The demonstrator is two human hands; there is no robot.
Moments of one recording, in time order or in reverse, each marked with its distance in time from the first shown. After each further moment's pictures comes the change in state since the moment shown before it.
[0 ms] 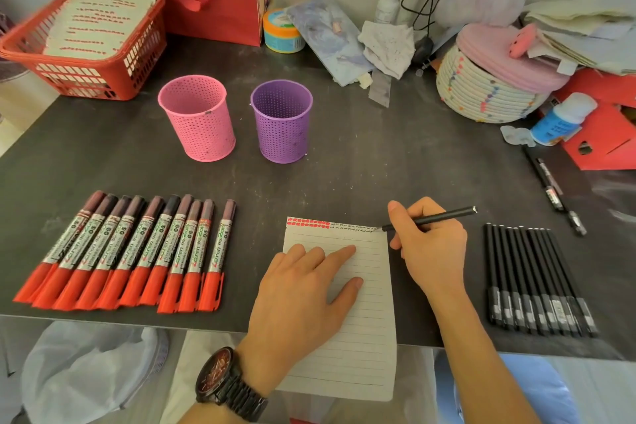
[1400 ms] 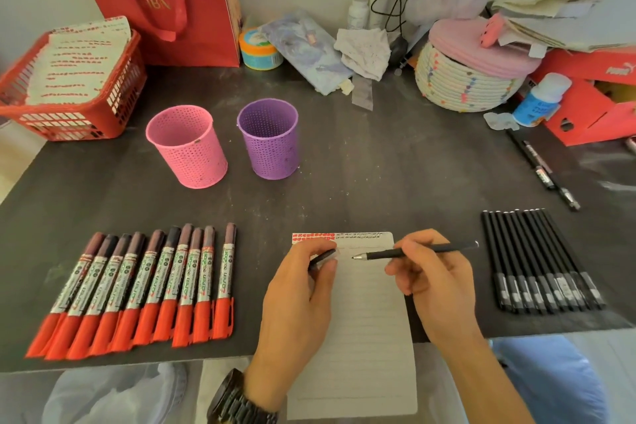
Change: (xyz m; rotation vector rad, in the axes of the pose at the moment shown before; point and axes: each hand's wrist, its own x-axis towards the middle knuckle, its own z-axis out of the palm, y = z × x) left_hand 0.002 -0.012 -0.010 -0.584 0.077 -0.179; right_hand -0.053 -0.018 -0.009 0.715 -0.113 0.171
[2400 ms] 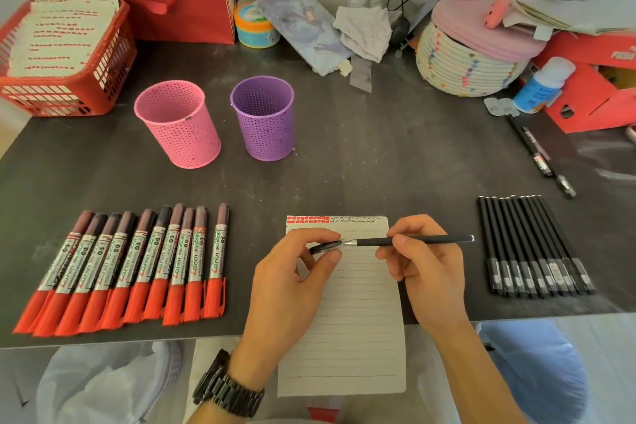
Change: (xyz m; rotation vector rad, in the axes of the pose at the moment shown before) left_hand -0.003 0.001 -0.006 -0.067 -0.006 0.054; right_hand -0.003 0.002 0.000 -0.041 -0.047 -0.062
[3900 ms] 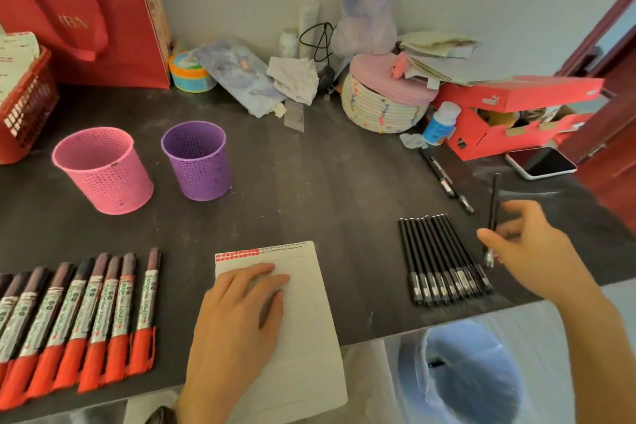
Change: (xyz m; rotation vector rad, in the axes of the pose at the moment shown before) left_hand -0.001 -0.013 0.015 0.553 -0.067 0.195; right_hand 0.027 -0.105 -0.196 -1.205 0.342 0.240
